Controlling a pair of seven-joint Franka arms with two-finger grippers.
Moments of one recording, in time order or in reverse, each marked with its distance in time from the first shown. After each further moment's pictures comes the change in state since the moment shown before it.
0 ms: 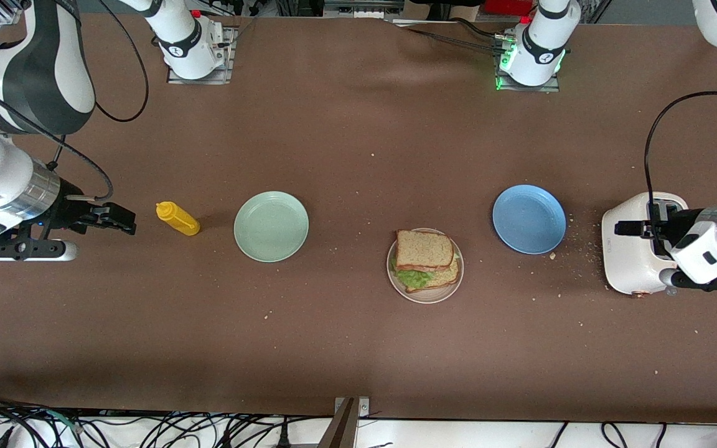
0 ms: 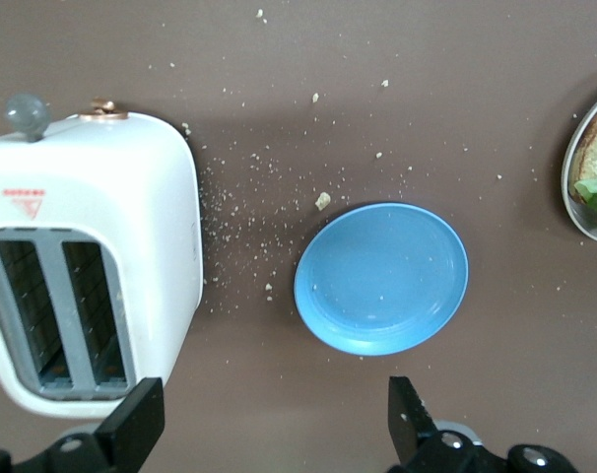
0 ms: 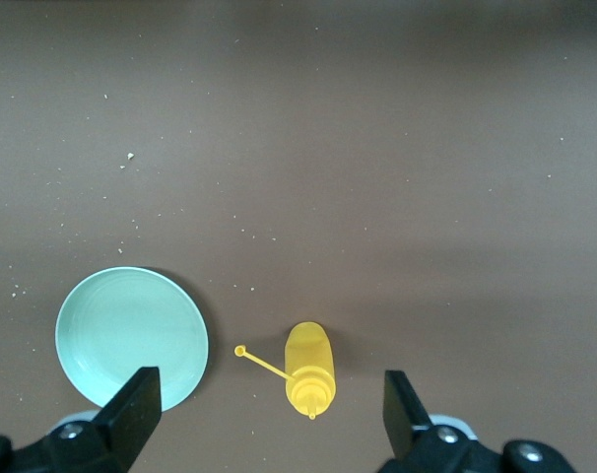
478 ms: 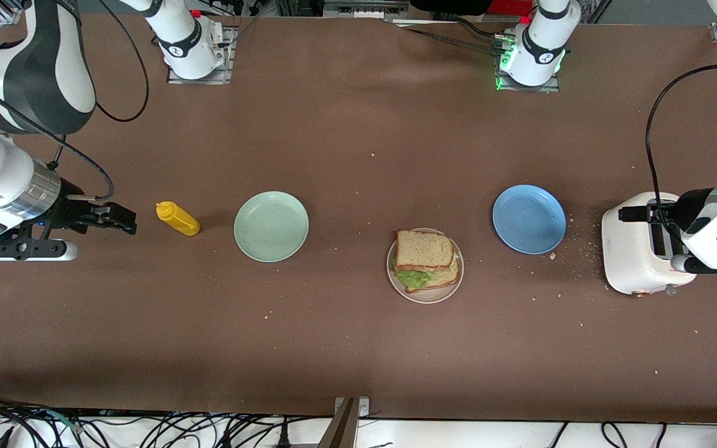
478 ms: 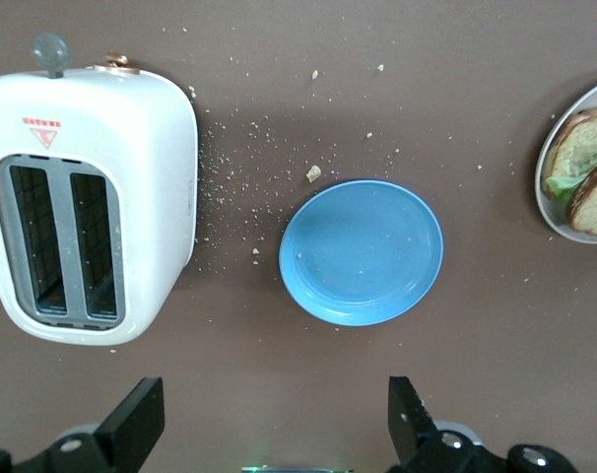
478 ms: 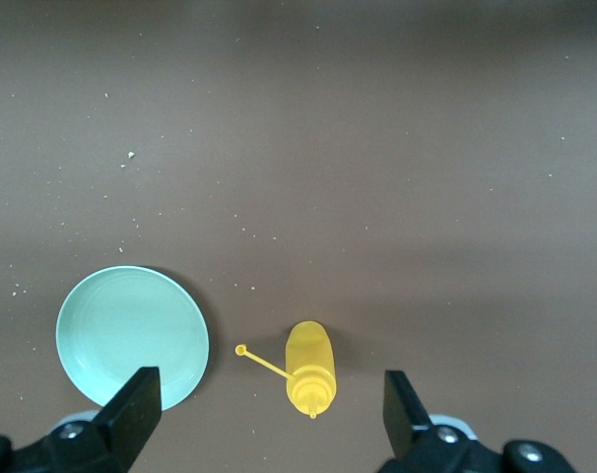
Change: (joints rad) left arm -0.005 -0.064 -0.025 -0.002 0.000 -0.058 -0.142; right arm 0.001 0.000 0.000 0.000 0.000 -0.001 0.000
